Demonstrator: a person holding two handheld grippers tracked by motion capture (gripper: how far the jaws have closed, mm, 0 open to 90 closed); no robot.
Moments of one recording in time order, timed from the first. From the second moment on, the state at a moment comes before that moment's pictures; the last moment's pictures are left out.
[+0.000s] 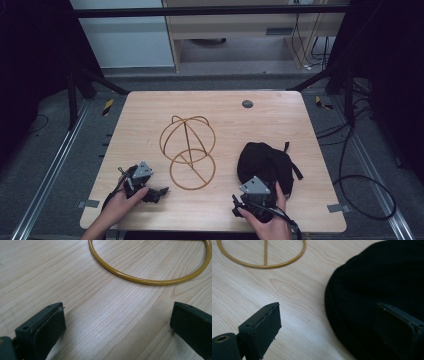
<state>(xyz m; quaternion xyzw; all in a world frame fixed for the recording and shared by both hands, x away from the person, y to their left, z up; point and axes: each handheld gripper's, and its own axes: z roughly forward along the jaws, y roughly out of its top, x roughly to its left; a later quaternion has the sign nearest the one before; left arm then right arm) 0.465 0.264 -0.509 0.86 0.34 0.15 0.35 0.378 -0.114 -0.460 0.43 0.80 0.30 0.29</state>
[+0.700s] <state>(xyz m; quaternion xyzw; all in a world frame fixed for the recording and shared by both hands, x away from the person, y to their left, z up) 0.464 0.264 -0.509 0.86 0.34 0.15 0.35 0.389 -0.180 -0.431 0.49 0.79 0.25 0.27</state>
